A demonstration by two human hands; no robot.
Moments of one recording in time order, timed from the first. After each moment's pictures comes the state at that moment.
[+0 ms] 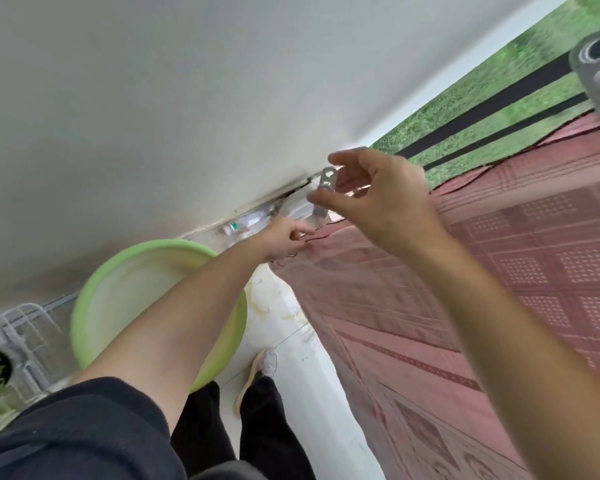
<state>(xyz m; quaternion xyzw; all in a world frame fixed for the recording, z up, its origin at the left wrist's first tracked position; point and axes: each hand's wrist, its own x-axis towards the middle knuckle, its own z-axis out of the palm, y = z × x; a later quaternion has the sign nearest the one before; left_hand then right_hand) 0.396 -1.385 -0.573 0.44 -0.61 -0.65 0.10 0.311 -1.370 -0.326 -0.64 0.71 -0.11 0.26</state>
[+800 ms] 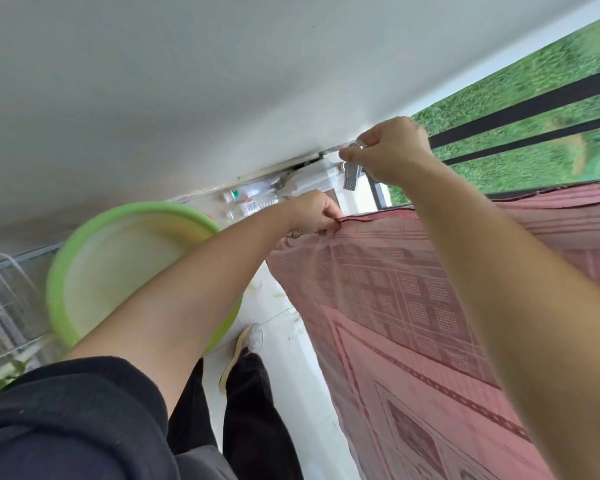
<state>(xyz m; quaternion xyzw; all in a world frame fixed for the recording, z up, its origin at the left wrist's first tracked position) 0.382 -1.412 -0.603 0.35 -0.58 -0.72 0.14 0.307 -1.462 -0.428 -0.57 0.79 0.09 0.21</state>
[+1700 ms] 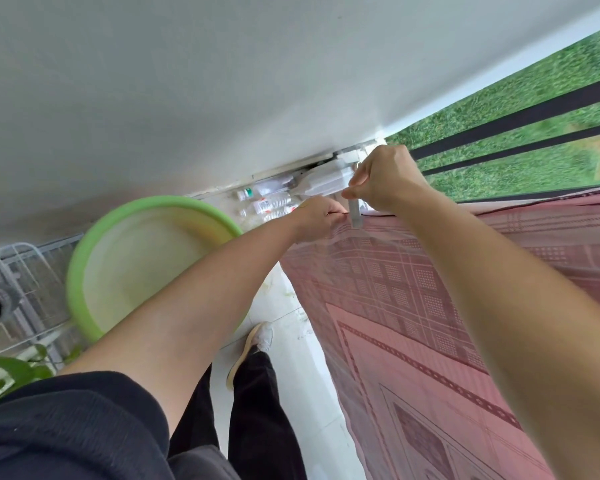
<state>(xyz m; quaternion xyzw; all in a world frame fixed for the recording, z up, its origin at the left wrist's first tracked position) 0.390 -1.387 -0.607 0.44 -0.60 -0.65 0.15 0.302 -1.437 -0.463 -0.66 0.70 0.19 0.20</state>
